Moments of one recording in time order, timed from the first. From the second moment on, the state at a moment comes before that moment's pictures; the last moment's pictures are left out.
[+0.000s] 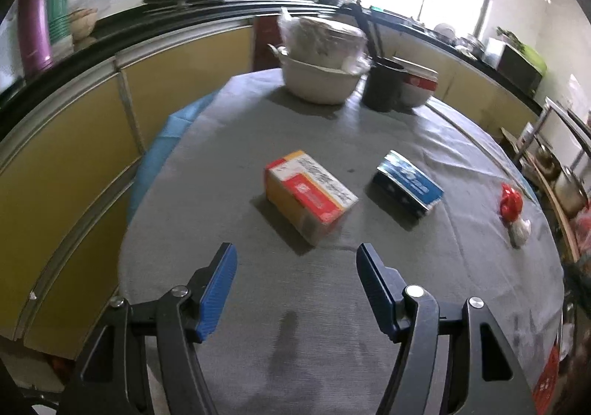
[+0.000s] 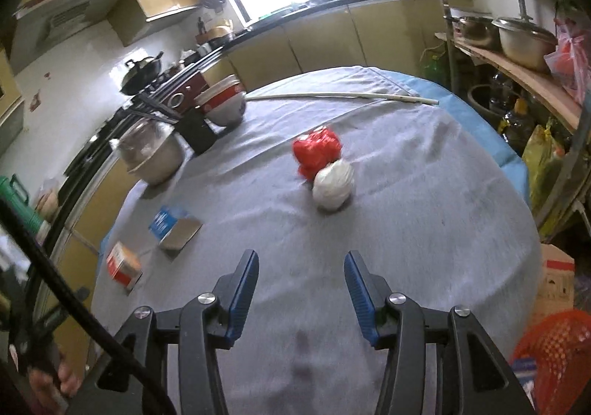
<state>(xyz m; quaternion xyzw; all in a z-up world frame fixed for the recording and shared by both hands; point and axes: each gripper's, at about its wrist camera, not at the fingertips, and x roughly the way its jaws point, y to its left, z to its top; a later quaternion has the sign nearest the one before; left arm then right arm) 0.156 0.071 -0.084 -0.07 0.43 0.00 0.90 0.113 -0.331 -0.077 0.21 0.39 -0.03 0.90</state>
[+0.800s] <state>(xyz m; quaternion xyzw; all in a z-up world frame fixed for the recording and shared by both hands) 0.145 0.009 -0.093 -0.02 0.45 -0.07 0.89 0.304 -0.376 -0.137 0.29 0.45 -0.05 0.85</state>
